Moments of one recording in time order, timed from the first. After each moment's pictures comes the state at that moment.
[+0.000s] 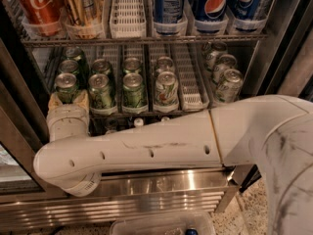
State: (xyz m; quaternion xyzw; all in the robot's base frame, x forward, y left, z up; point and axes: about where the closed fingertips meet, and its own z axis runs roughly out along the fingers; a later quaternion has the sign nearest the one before) arm 0.603 0.237 0.841 -0.07 0.73 0.15 0.66
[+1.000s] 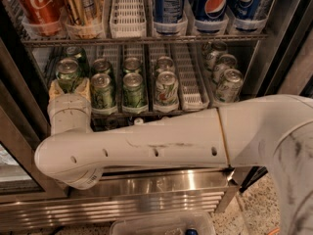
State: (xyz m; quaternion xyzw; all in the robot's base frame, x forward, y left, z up) arm 0.611 0.224 0.877 -0.06 0.70 0.15 0.69
